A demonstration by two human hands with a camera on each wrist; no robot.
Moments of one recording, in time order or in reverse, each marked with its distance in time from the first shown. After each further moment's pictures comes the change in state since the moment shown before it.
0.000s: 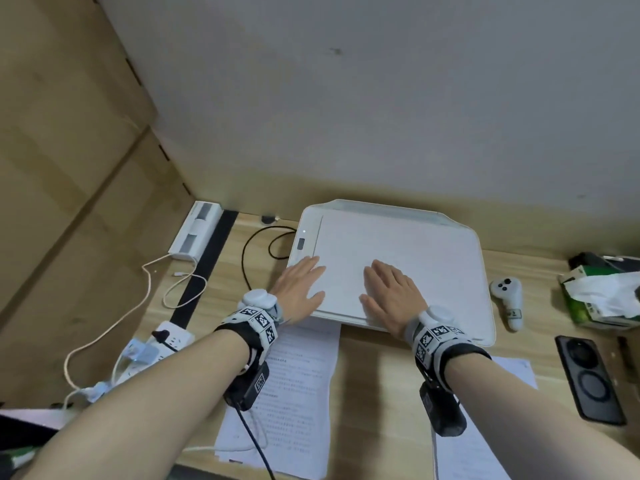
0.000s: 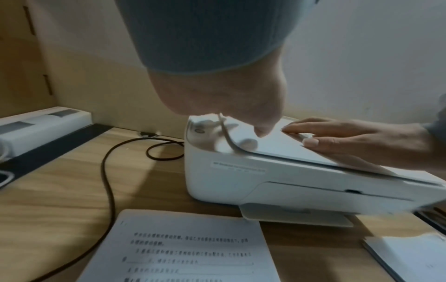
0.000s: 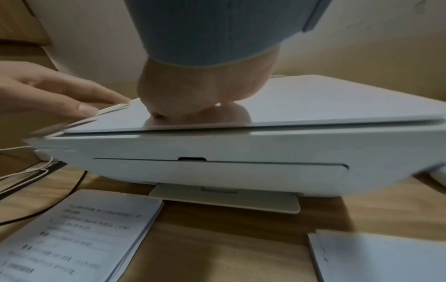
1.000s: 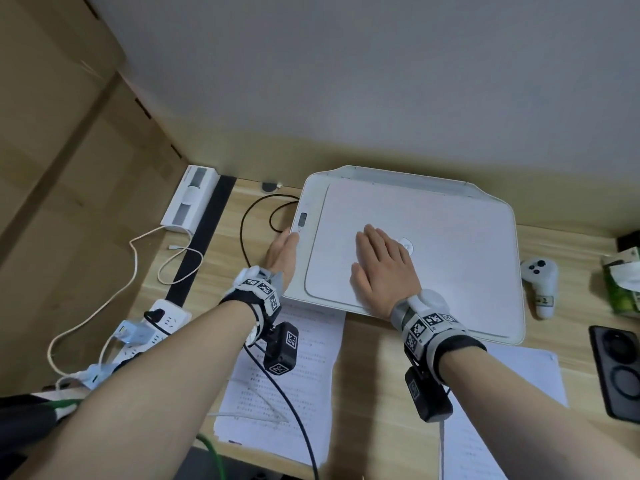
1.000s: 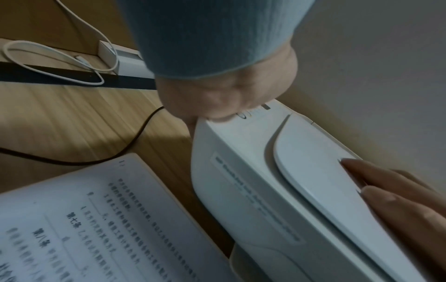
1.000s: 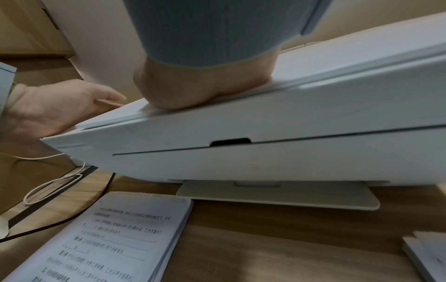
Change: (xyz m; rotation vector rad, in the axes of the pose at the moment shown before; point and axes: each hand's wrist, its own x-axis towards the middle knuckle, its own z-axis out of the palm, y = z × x) left_hand 0.042 -0.015 0.012 -1.034 0.354 -0.691; right_hand 0.041 -0.022 0.029 0.100 0.110 0.066
